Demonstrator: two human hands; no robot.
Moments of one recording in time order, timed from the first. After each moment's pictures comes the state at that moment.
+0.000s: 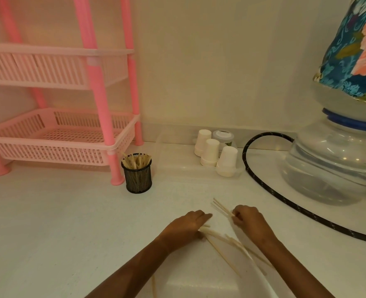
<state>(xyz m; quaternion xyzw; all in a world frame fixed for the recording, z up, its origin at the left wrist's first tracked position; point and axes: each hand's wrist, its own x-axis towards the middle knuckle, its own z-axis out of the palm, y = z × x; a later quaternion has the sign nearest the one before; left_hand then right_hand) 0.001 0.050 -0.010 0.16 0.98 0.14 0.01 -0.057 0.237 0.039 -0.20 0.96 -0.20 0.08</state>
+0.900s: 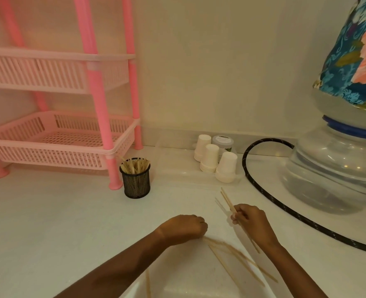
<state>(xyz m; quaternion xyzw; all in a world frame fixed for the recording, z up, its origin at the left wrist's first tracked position) -0.011 0.047 0.020 0.26 0.97 -0.01 0.05 -0.070 0.242 0.040 -0.18 0.89 -0.42 0.03</state>
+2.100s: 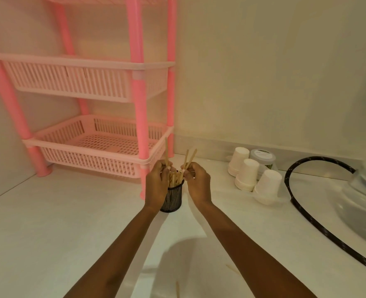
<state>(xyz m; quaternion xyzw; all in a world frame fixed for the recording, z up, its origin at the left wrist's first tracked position) -0.027 -0.092 0.078 -0.17 0.76 0.48 -0.41 -0.079 -0.003 0.092 -0.27 0.75 -0.61 -0.01</state>
